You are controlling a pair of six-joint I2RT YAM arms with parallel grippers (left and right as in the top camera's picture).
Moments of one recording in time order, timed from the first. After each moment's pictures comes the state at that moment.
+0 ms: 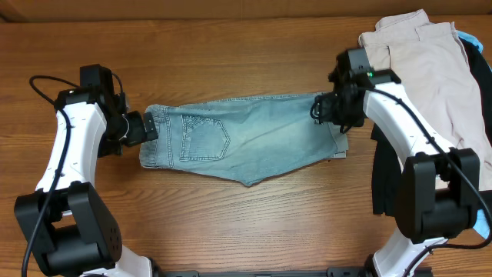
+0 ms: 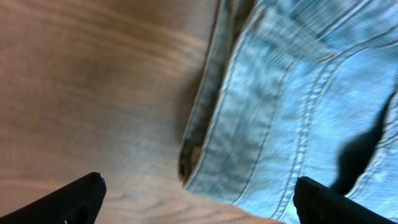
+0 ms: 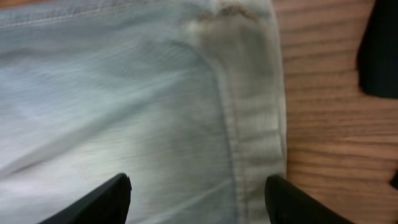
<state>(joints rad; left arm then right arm) 0.19 1.74 1.33 -1.05 0.06 -0.14 0.14 1.89 1.39 -0.85 -0.11 0.20</state>
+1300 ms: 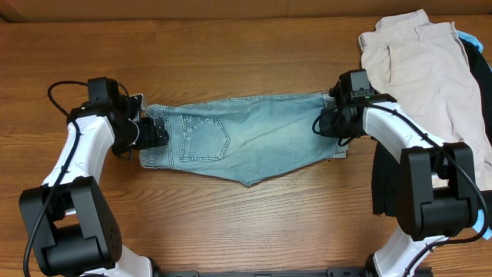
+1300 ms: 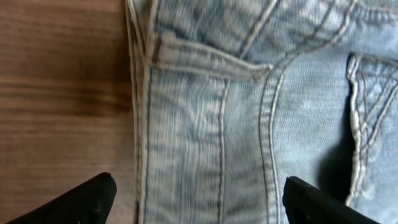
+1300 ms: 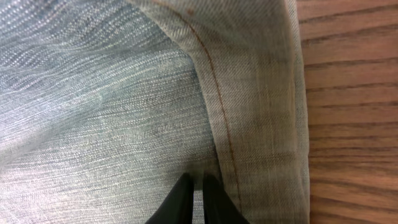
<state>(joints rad) 0.19 1.74 1.15 -0.74 0.24 0.04 0.11 1.90 1.19 -0.59 -0.15 0.20</state>
